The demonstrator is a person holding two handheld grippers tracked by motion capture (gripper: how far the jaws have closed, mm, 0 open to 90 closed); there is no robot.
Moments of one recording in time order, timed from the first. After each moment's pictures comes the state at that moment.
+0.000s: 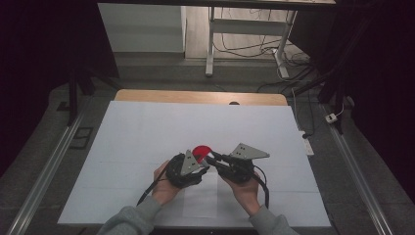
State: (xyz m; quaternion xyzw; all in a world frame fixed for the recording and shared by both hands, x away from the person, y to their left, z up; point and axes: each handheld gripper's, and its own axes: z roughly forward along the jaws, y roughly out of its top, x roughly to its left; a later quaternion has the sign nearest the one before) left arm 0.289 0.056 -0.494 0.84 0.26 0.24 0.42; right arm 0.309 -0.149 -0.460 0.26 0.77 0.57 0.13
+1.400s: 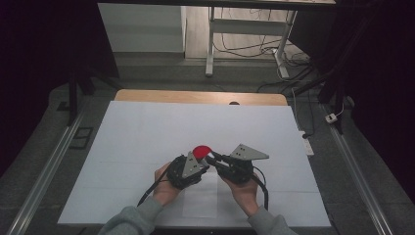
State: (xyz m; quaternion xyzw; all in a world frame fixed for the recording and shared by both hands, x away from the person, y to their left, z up) left arm 0.288 0.054 -0.497 0.85 0.24 0.24 0.40; right arm 0.308 -0.148 -0.465 0.27 0.77 0.57 0.13
